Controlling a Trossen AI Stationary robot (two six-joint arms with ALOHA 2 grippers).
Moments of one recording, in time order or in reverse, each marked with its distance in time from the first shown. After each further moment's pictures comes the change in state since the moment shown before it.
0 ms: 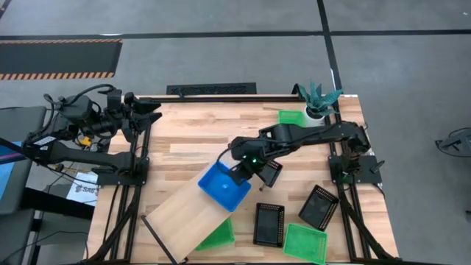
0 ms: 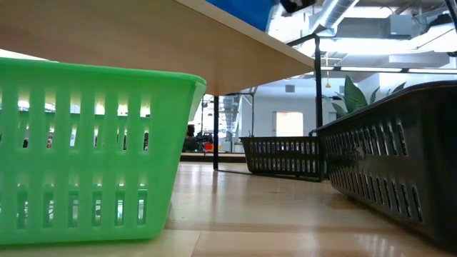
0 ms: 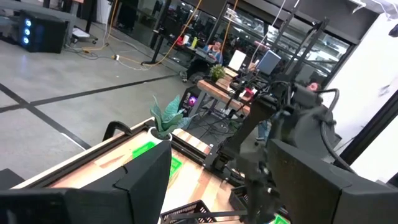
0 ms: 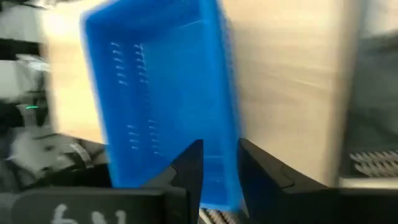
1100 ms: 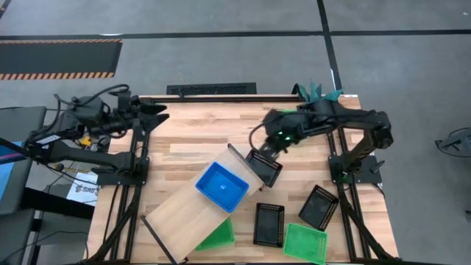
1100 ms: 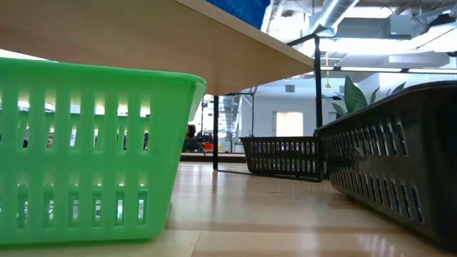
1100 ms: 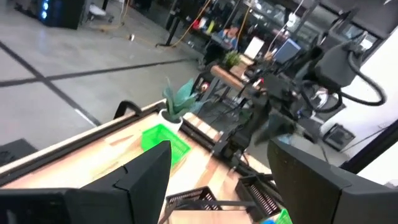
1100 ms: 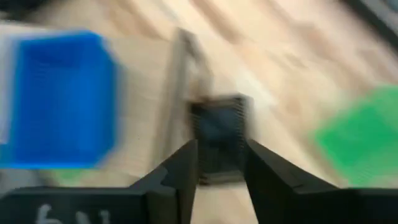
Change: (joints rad) left arm 0.000 0.057 0.001 -0.046 -0.032 -0.082; right arm -0.058 -0.253 0.003 -0.308 0.335 -0.319
